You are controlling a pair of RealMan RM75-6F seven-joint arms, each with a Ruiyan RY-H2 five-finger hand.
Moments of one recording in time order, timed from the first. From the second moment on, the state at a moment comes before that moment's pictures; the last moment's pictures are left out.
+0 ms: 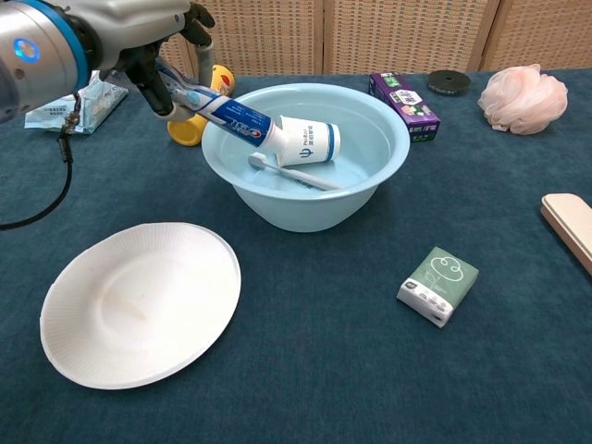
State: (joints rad) left arm -0.91 -1.53 -0.27 -1.85 0.71 1.32 0.90; right arm 0.05 -1.02 0.09 -1.67 -1.39 1.42 0.14
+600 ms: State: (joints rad) left arm -1.11 -1.84 -0.40 -1.39 0.67 1.20 0.84; right arm 0.06 -1.01 0.10 -1.63 -1.37 1.38 0.23
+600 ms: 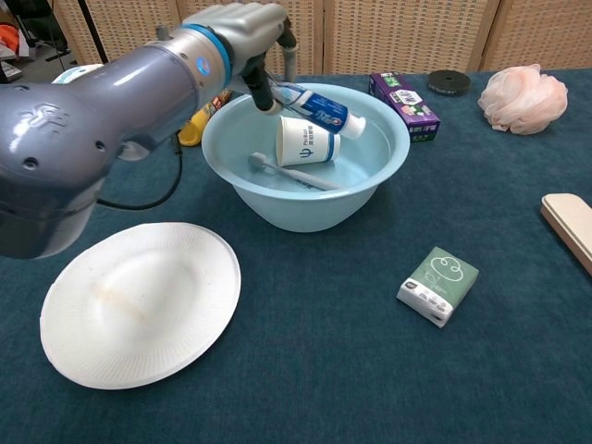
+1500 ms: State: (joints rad) left arm -0.96 -1.49 -0.35 -1.74 0.60 1.22 0.84; right arm 0.05 -1.02 0.09 -1.65 -1.39 1.40 0.17
